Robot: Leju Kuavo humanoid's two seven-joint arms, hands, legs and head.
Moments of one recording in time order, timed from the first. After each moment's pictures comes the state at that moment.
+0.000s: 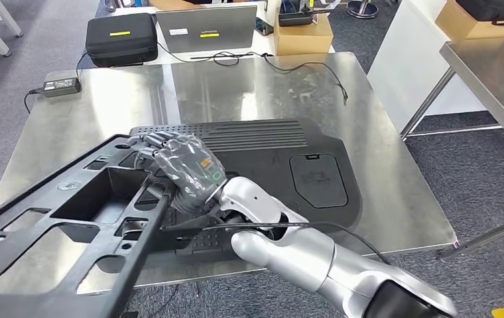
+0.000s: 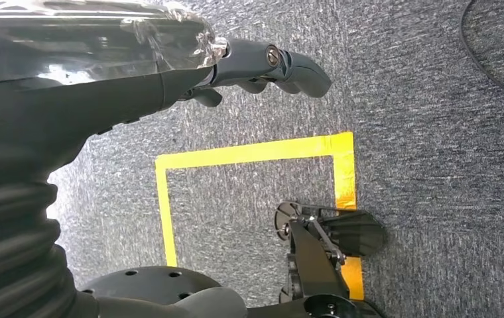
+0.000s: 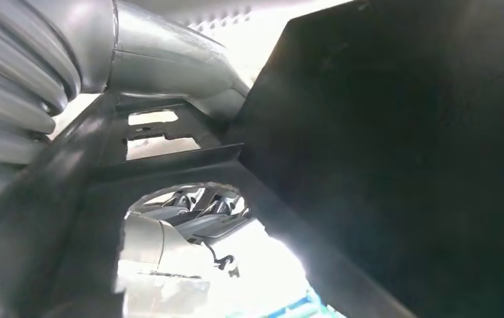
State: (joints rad) left arm -0.16 0.05 -1.08 -0.22 1.11 0.45 -0.06; right arm -0.80 0.11 0.98 -1.16 0.61 -0.18 0.08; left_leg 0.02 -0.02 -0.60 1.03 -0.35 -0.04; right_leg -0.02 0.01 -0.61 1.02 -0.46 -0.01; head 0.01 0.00
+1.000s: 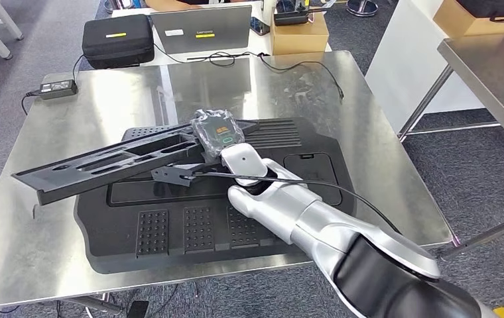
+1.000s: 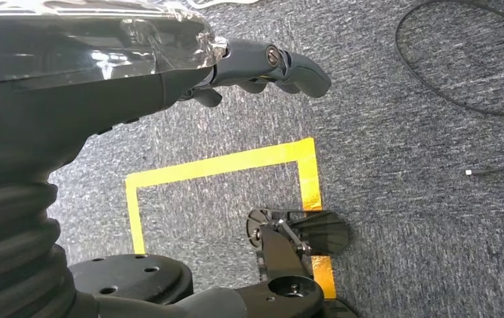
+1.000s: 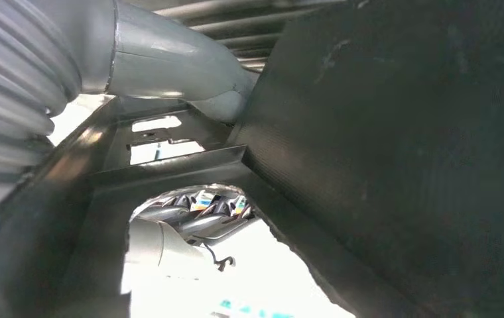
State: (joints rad) left arm -0.19 0.02 -1.08 -0.22 1.02 0.52 -0.11; right arm -1.05 0.24 1.04 -0.48 0.75 -0.13 0.37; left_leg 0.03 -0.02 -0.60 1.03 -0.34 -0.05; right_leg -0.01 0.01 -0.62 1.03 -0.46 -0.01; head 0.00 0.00
